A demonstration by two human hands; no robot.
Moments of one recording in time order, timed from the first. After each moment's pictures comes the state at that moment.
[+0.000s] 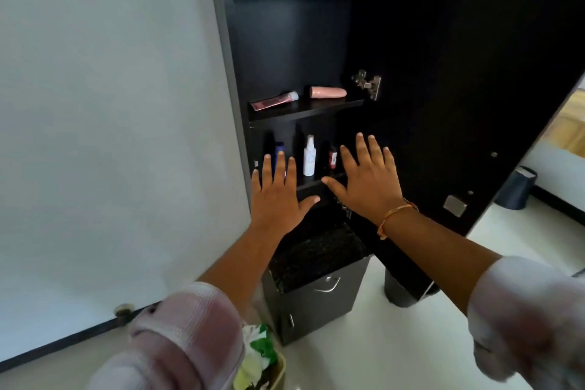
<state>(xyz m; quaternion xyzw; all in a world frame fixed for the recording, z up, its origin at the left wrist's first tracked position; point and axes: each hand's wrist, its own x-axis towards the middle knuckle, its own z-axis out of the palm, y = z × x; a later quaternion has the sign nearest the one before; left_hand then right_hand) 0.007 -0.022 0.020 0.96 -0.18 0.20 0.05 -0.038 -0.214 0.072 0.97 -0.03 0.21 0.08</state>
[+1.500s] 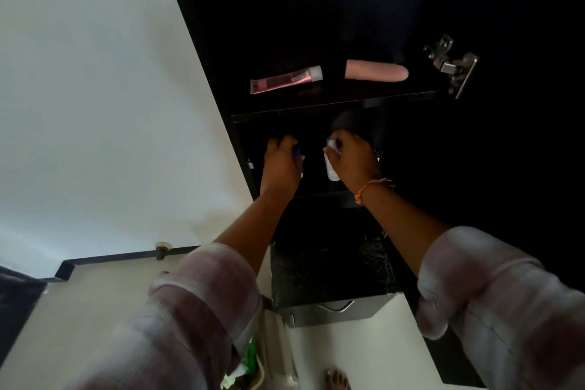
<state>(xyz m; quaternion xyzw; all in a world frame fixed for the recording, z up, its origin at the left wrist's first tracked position) 0.199 -0.083 -0.020 0.92 0.03 0.16 0.35 0.232 -0.242 -0.019 0.92 0.08 0.13 -0.36</state>
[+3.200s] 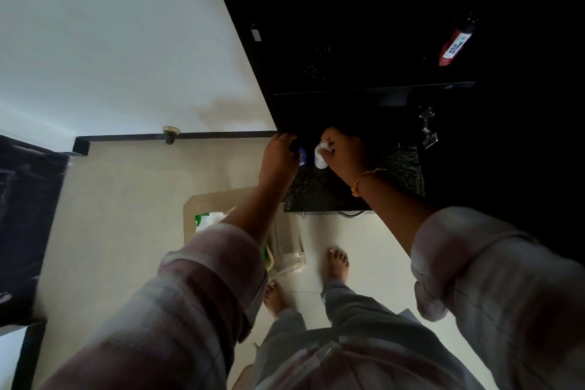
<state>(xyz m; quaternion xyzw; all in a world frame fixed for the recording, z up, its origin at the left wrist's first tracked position) 0.120 -0.038 -0.222 0.93 0.14 -0.02 0.35 0.164 -0.194 -0.231 0.93 0.13 -0.12 -0.33</state>
